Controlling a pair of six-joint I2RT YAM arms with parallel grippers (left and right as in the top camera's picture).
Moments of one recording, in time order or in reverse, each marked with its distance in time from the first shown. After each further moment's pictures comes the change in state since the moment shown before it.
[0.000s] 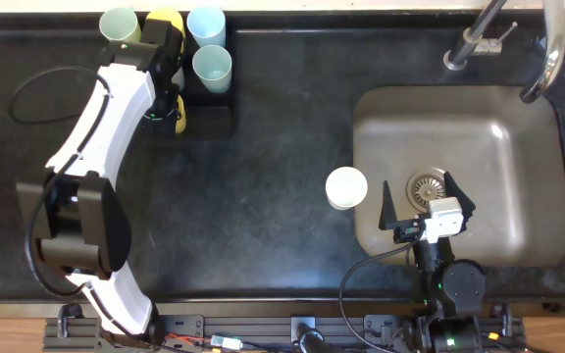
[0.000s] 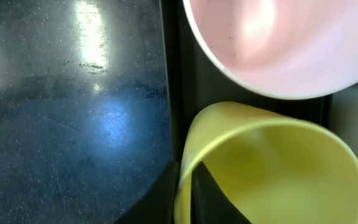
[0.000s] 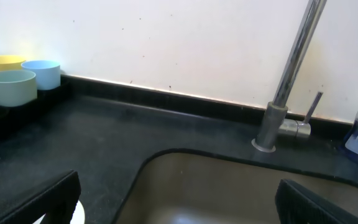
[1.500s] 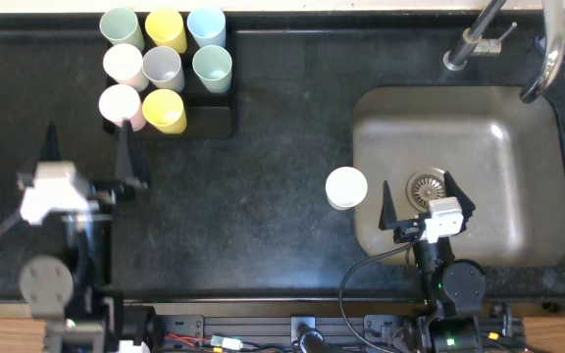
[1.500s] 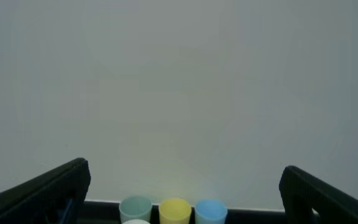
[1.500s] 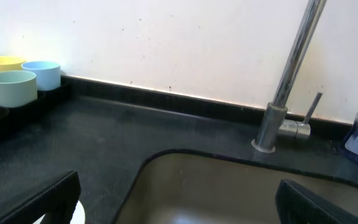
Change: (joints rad) left arm 0.135 -1.536 -1.229 1.514 0.252 1.592; right arm 0.000 0.000 0.000 0.001 0.000 0.000
